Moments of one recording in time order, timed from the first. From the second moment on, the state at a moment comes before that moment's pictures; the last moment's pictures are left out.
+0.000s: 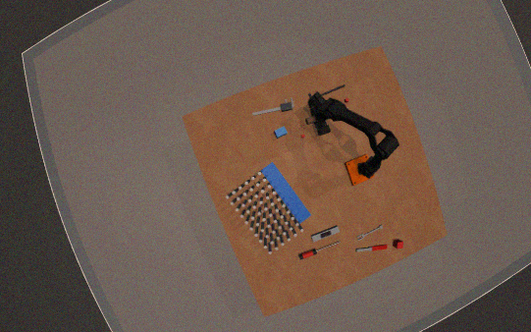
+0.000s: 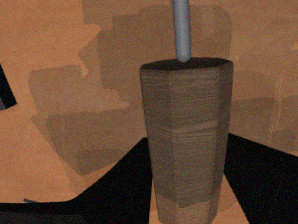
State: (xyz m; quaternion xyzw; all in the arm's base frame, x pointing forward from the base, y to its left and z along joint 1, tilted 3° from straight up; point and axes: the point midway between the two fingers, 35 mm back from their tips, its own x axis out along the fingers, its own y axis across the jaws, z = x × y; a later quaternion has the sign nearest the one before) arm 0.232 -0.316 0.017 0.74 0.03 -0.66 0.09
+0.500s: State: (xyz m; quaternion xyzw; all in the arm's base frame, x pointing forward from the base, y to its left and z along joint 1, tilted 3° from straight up) arm 0.232 -0.316 0.016 0.75 0.02 -0.66 0.10
